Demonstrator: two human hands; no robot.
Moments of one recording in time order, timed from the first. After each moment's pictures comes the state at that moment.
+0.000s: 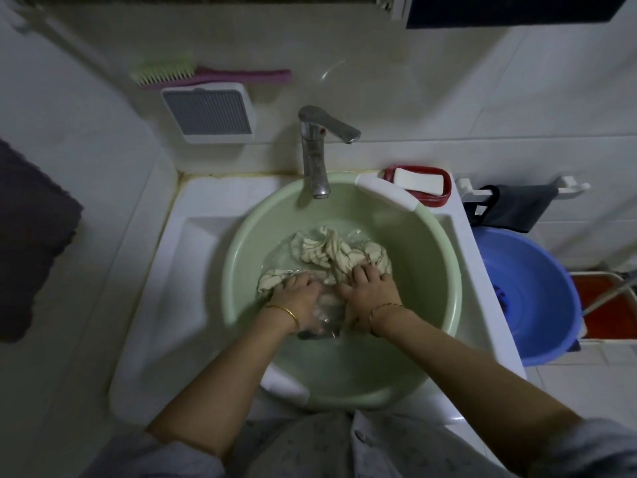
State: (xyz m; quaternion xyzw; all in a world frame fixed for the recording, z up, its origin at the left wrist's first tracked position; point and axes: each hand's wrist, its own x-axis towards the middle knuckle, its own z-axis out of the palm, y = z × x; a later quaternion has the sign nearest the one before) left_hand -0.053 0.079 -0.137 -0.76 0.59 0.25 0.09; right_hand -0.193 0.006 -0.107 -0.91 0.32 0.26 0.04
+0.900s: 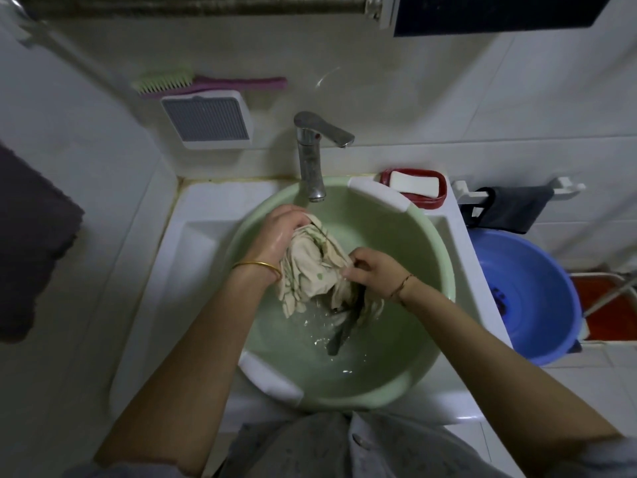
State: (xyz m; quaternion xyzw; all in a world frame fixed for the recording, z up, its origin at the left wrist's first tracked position) left_hand -0.042 0.044 -0.016 -0.68 0.23 0.41 -0.56; right_hand -0.205 -0.029 -0.073 -0.80 0.36 -0.03 0.48
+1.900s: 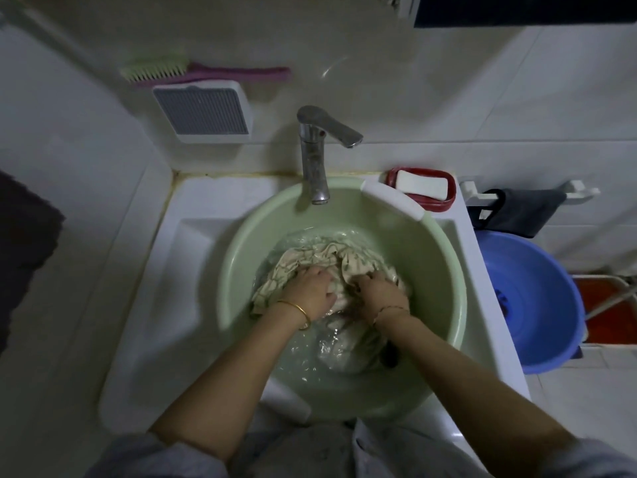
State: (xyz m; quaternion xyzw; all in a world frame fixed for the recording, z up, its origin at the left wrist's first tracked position) left_hand -0.061 0.047 -0.132 -0.77 0.57 0.28 -0.04; right_hand -0.198 -0.022 -0.122 -0.83 0.46 0.16 0.25
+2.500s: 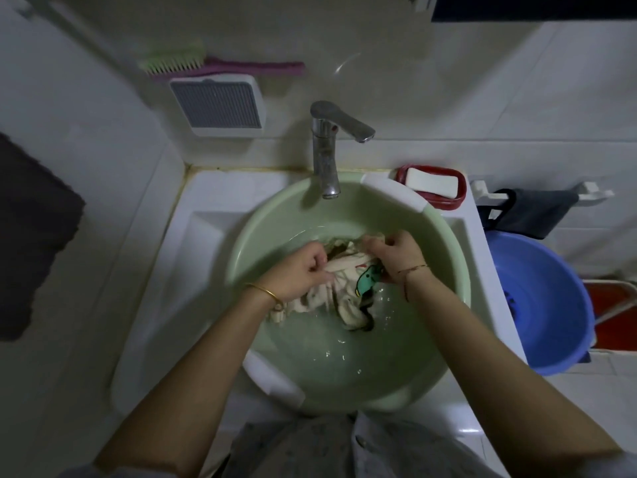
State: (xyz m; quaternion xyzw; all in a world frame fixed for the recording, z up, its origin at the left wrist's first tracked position) left_hand -0.034 0.068 -0.080 -0.70 0.46 0.44 -0.31; right_hand -0.183 -0.045 -0.074 -0.55 0.58 -0.15 0.59
